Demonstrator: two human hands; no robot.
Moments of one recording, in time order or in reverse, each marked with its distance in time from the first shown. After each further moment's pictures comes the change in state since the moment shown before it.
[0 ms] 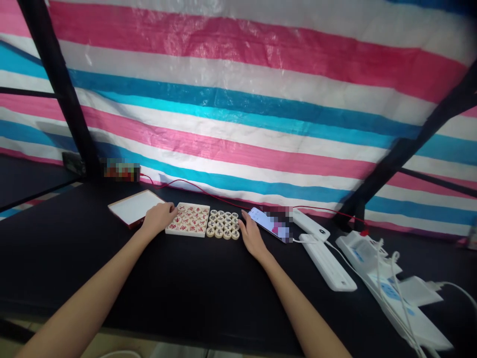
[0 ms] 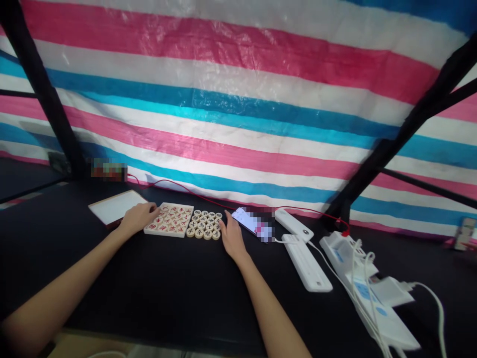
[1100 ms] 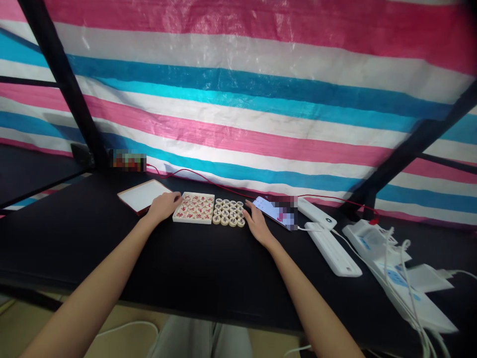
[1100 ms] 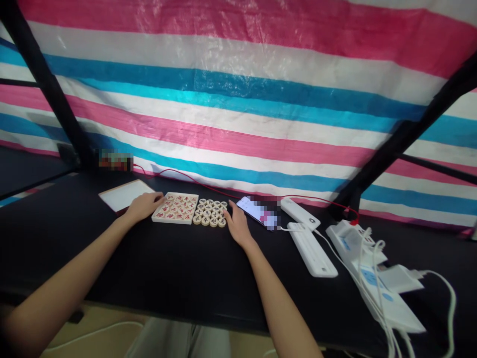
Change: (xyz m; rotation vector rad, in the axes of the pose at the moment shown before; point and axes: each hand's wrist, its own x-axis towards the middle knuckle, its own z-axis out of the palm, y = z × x) left_hand -0.004 -0.007 -0.007 0.013 -0.052 0.100; right_hand -0.001 0.003 -0.003 0.041 -0.035 -0.021
